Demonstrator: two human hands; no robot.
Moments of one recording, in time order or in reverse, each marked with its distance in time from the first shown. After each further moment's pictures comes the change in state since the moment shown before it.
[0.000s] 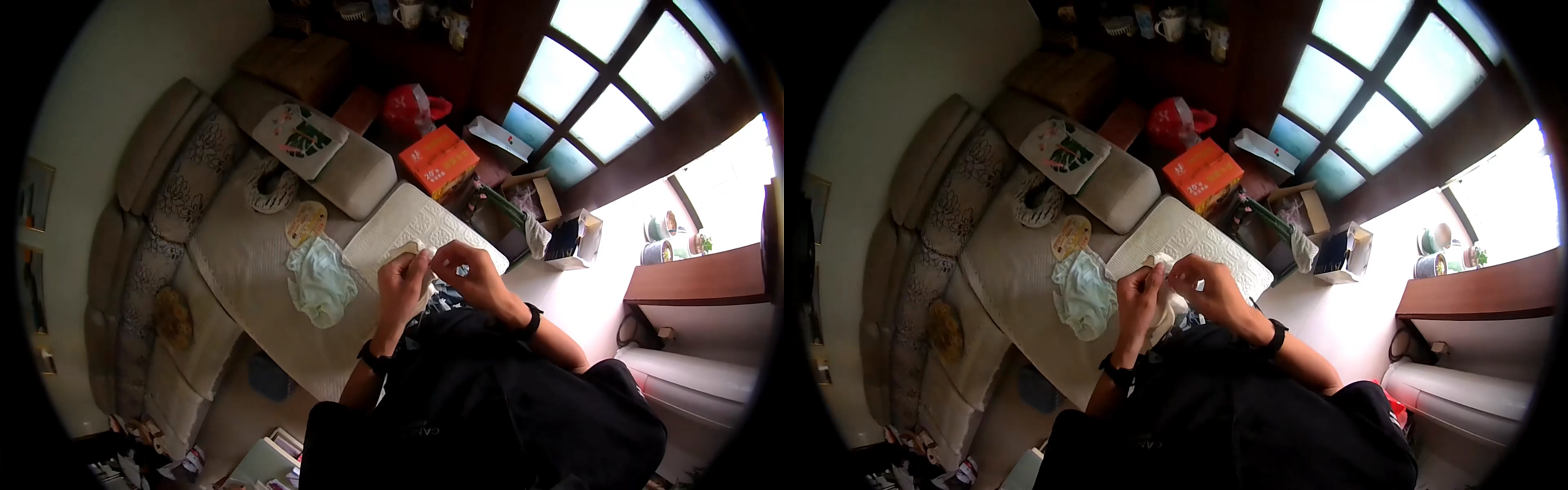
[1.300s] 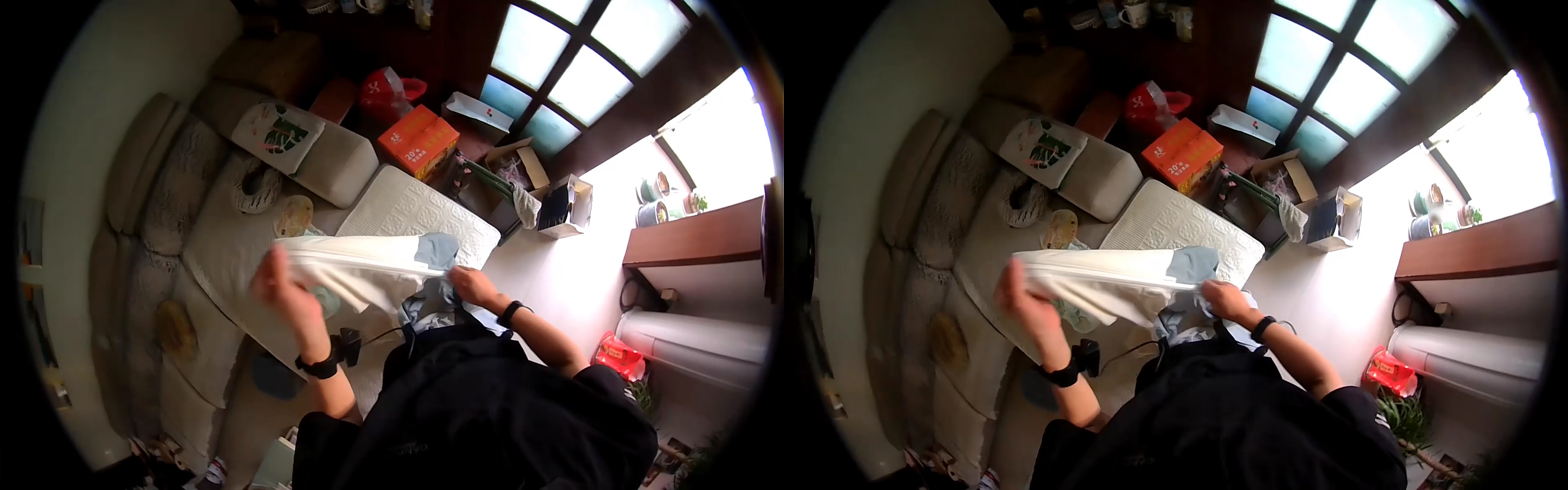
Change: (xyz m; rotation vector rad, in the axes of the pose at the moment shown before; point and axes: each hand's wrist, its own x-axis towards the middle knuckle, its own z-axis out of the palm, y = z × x) left_hand -0.020 0.038 -0.102 -0.324 0.649 0.209; right_hand -0.120 0.243 0.026 -0.476 -0.073 -0.054
